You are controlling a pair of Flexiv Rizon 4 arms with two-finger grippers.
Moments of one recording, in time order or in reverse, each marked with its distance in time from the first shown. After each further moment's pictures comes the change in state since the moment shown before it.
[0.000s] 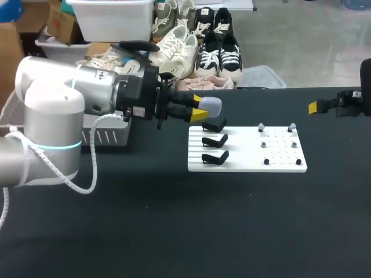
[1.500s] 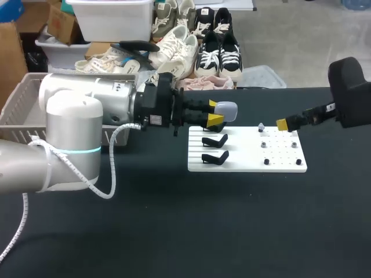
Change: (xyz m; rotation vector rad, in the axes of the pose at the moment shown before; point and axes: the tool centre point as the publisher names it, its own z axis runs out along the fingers) left arm 0.002 -0.004 0.039 0.036 -0.113 -0.004; right arm 0.032 0.129 -0.022 -0.127 0.034 -0.319
